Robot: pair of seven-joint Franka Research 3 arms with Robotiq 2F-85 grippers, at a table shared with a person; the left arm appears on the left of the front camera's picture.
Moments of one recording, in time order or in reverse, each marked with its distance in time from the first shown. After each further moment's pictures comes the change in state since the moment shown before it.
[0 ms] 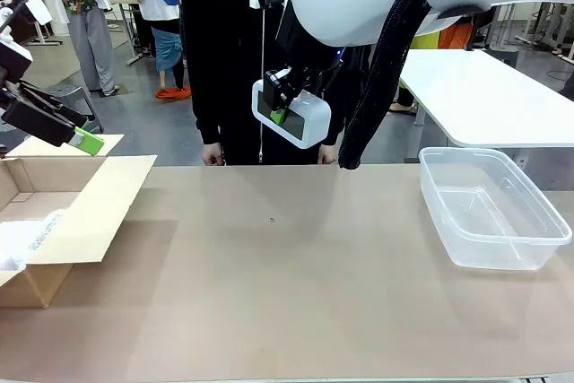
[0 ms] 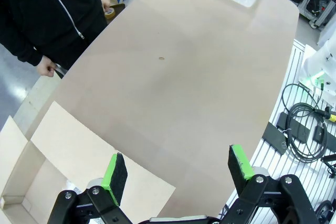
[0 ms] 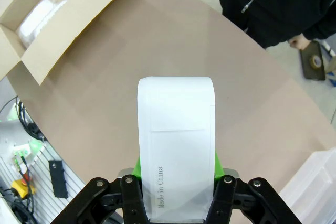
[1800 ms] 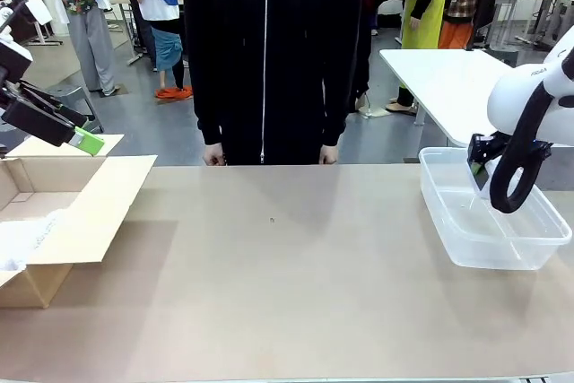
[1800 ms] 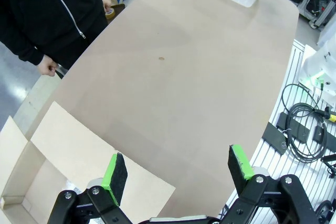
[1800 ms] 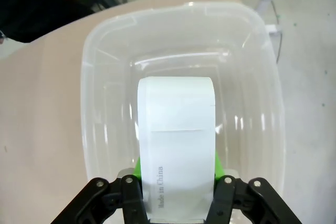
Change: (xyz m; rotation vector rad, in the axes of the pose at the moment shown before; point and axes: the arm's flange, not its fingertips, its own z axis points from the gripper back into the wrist) left arm 0.000 0.000 0.000 -0.001 -0.001 0.000; right arm -0.244 -0.338 -0.078 -0.259 0.030 -0.847
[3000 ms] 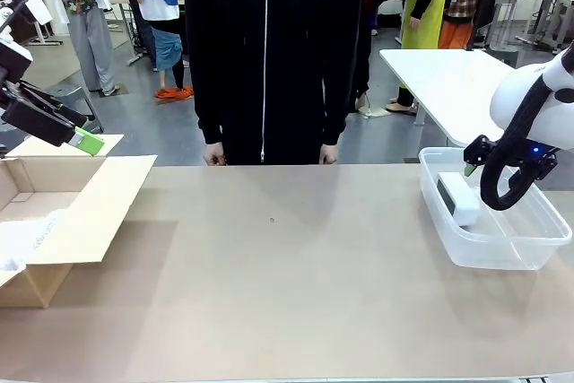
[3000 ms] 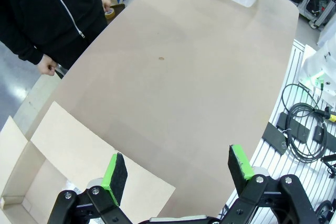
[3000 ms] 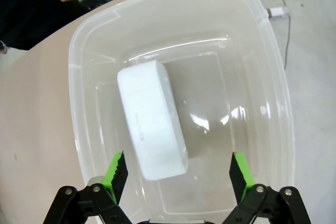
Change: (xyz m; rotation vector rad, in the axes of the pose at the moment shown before) left arm 0.000 0.000 0.000 0.000 0.000 0.000; right arm -0.004 -0.015 -0.014 0.047 0.034 -0.096
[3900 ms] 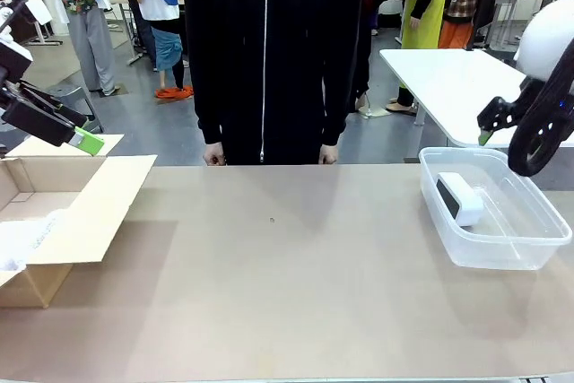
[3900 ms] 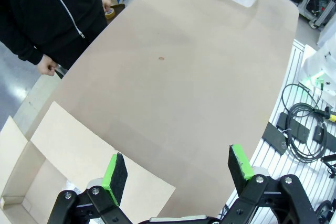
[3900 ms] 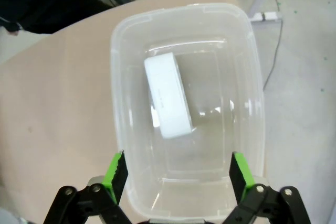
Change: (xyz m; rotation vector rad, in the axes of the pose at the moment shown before) left arm 0.000 0.000 0.000 0.000 0.000 0.000; right arm 0.015 0.027 0.106 -0.036 0.037 0.090
